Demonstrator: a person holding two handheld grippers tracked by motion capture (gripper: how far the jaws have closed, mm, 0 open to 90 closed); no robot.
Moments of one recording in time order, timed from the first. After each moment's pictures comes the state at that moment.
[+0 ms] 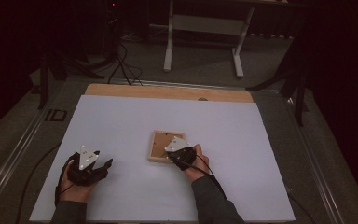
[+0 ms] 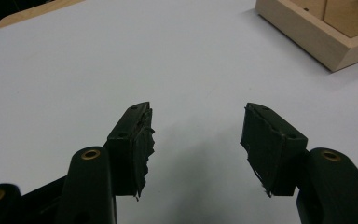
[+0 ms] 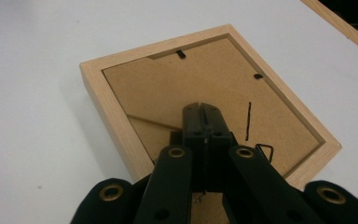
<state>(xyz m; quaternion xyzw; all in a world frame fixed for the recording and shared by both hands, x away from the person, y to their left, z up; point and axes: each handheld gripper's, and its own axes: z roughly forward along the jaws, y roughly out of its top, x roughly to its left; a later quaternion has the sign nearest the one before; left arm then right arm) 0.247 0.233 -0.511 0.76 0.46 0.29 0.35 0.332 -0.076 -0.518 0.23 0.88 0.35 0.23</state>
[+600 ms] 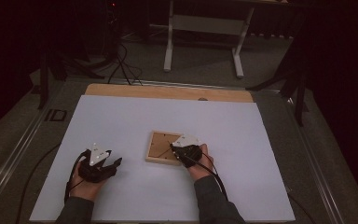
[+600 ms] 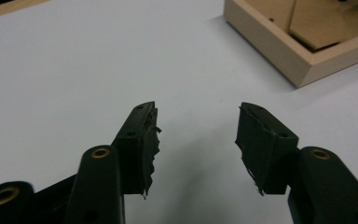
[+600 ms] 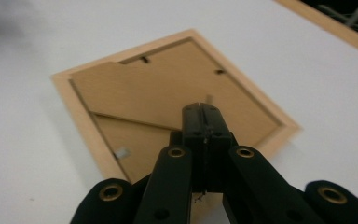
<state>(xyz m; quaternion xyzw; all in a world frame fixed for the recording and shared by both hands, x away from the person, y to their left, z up) 0.266 0.206 -0.514 0.78 0.44 0.25 0.37 0.337 -0.095 -0.511 0.28 0.85 0.38 0.22</state>
